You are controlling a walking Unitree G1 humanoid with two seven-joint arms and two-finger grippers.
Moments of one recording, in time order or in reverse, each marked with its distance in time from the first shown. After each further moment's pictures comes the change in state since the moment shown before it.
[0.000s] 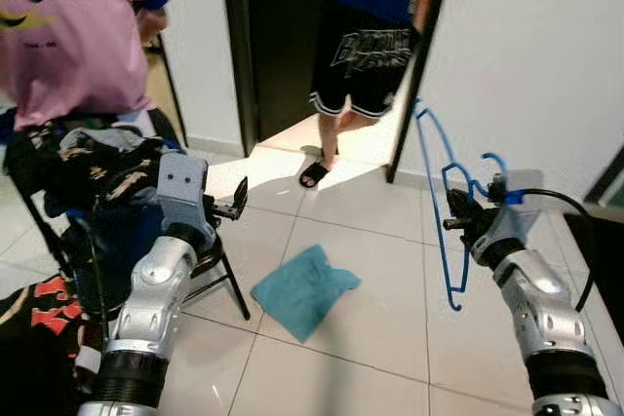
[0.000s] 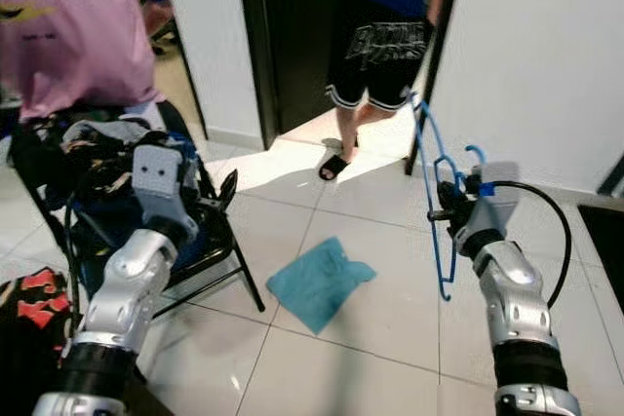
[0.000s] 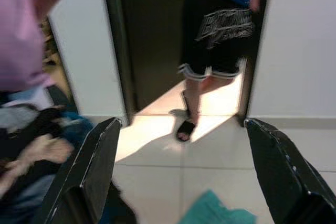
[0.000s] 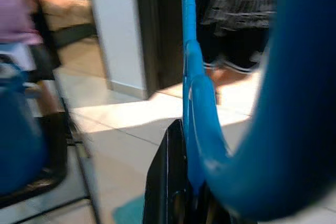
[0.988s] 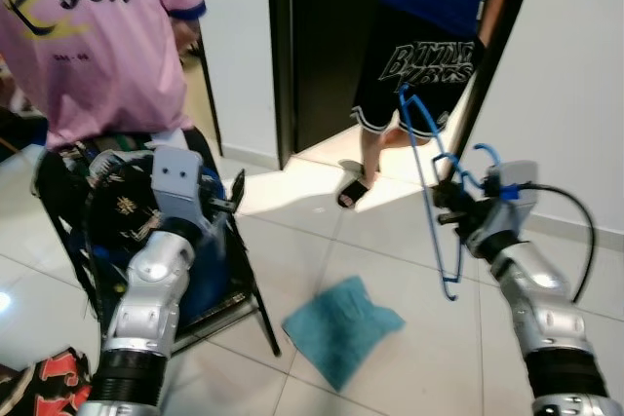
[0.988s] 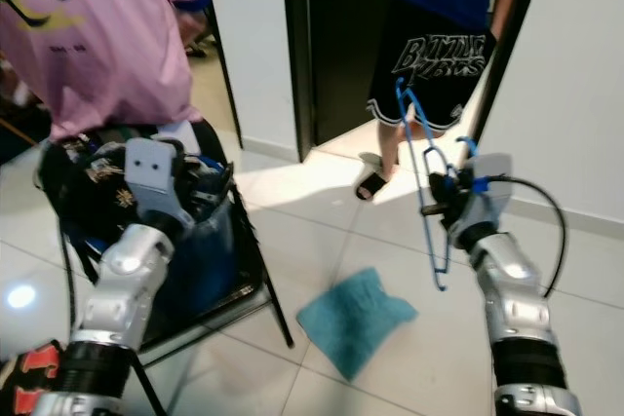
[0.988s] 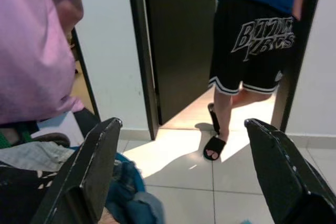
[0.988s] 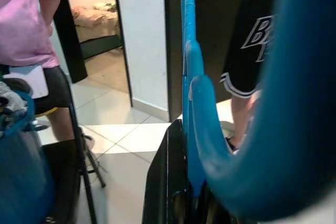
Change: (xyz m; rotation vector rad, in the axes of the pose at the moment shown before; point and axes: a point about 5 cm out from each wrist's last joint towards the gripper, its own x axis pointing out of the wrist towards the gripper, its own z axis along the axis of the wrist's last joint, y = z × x) left arm 0.002 -0.001 0.006 0.004 -0.022 -0.010; right arm 0.000 0.003 0.008 -0.011 -0.037 0.026
